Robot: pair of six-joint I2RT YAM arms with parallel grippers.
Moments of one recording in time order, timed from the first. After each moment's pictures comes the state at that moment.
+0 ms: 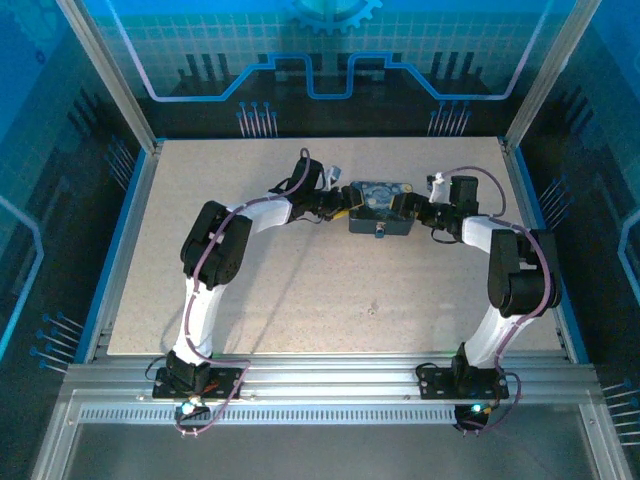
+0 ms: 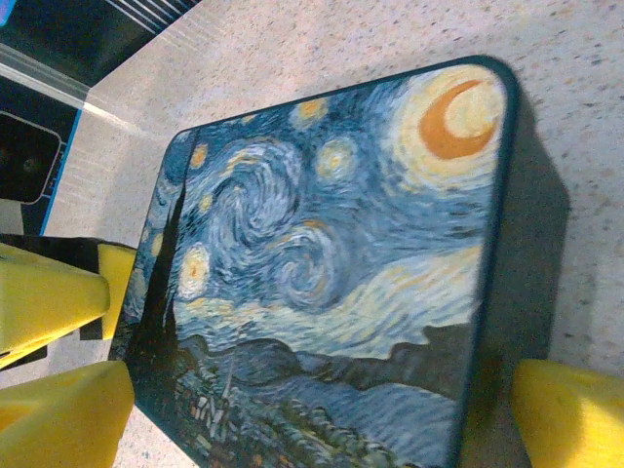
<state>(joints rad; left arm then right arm) -0.44 2.22 1.55 0.01 0.63 -0.81 -0.03 1.78 0.95 0.09 -0.66 0.36</state>
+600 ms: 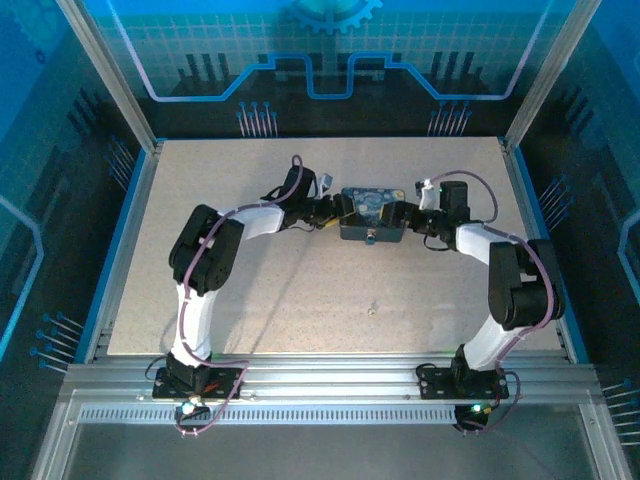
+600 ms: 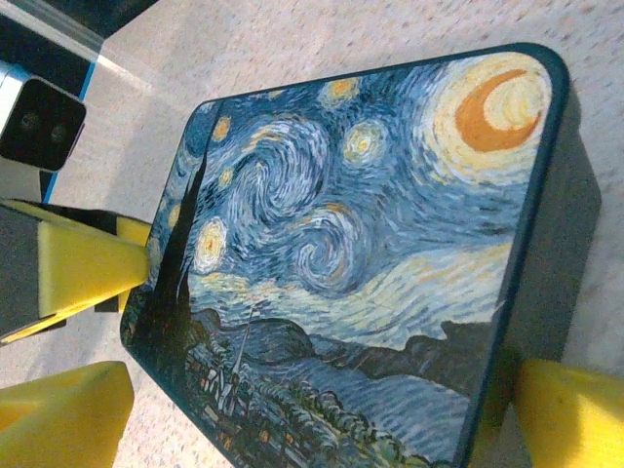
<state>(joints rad) -0.43 2.11 1.37 0.05 0.59 -0.80 0.06 1.67 0.86 0.08 -0.63 0.35</state>
